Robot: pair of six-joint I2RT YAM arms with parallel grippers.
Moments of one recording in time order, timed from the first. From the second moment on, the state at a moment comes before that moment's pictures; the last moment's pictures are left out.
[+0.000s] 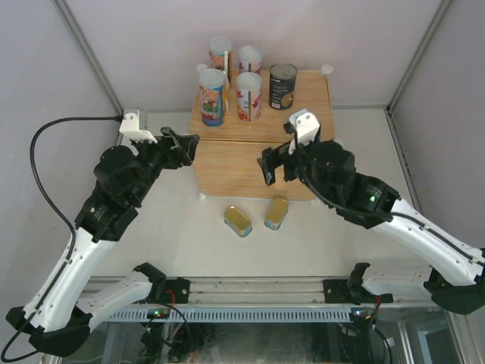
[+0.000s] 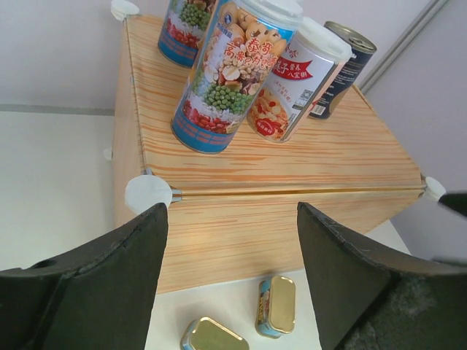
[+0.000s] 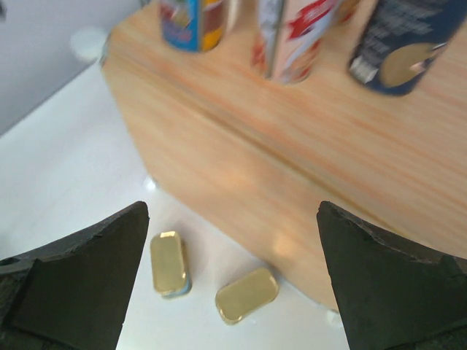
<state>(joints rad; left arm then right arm) -0.55 0.87 1.21 -0.37 -0.20 -0.40 0.96 1.12 1.41 -0.51 0.42 0.08</state>
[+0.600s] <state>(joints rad) -0.55 0.83 1.21 -0.39 -0.21 -0.40 1.18 1.13 1.07 -0.49 0.35 0.18</state>
